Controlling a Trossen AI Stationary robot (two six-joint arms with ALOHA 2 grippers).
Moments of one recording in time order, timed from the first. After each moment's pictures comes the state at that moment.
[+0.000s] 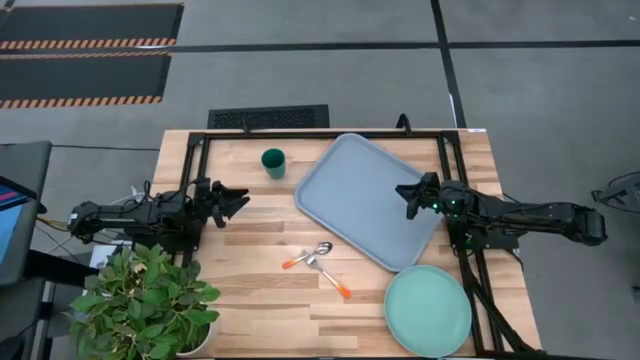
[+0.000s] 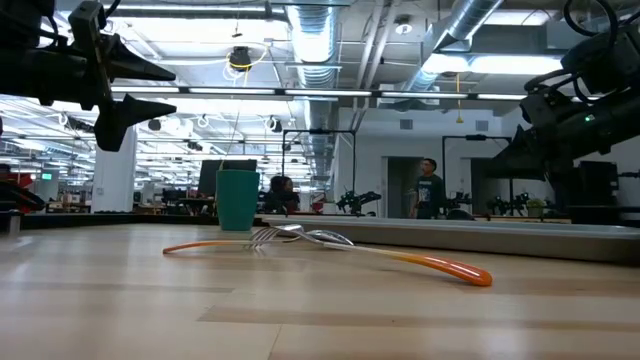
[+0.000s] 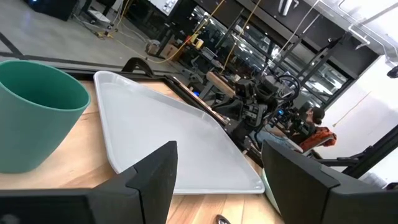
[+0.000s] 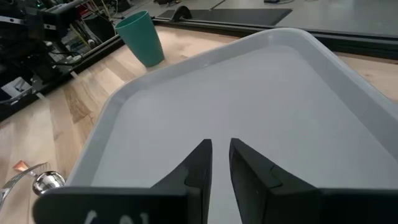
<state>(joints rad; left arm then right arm) -0.01 0.05 0.02 0.04 -0.34 -0.66 -0.30 0.43 0.01 0.10 0.23 0.47</state>
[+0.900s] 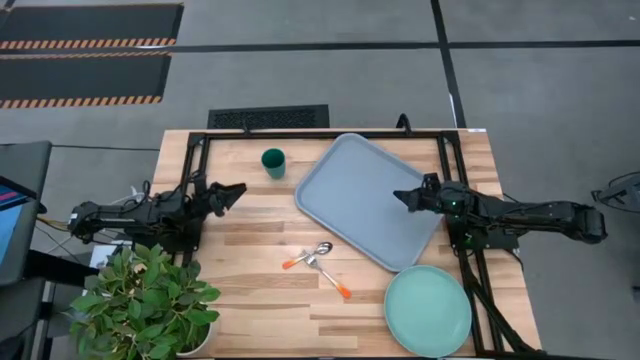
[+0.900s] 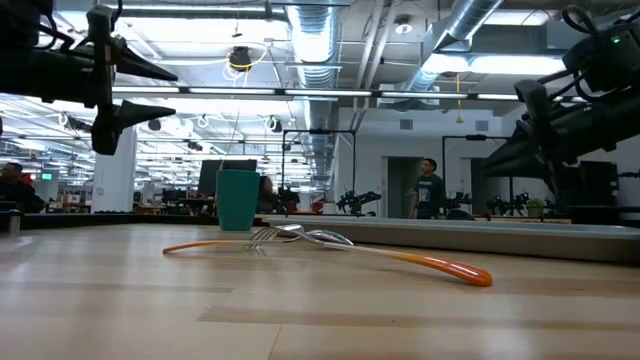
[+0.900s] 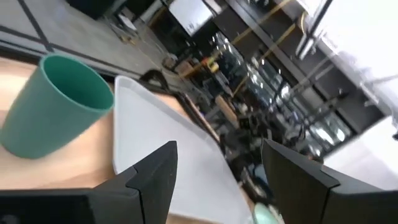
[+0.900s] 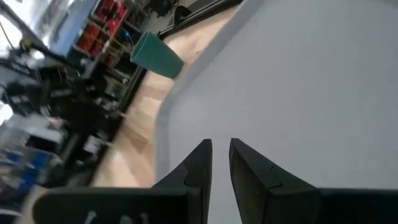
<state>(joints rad) -0.01 0.05 0.02 0.07 -0.48 -0.87 -0.27 0.43 0.01 0.11 0.17 1.01</state>
